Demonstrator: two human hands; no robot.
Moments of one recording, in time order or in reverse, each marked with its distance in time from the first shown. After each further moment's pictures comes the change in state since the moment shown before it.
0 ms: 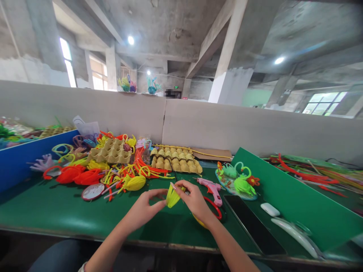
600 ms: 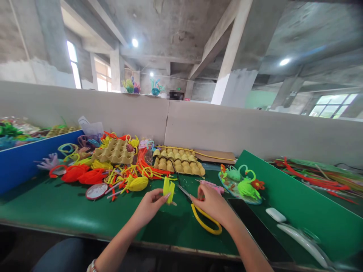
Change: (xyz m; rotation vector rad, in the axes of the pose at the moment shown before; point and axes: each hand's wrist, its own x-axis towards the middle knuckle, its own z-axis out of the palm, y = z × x) left_hand 0.014 -0.019 0.011 -0.307 0.032 -0.024; right_hand -0.008 0.014 -0.043 -0.777 -0.055 0.213
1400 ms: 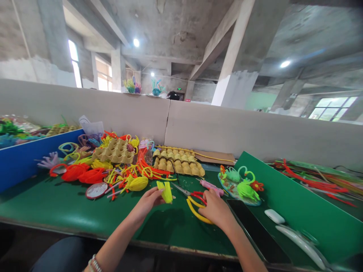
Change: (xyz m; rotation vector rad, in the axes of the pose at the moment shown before) left_hand 0.002 0.004 -0.002 -0.360 0.051 -0.210; right_hand -0.008 0.014 0.013 -0.220 -0.011 0.093
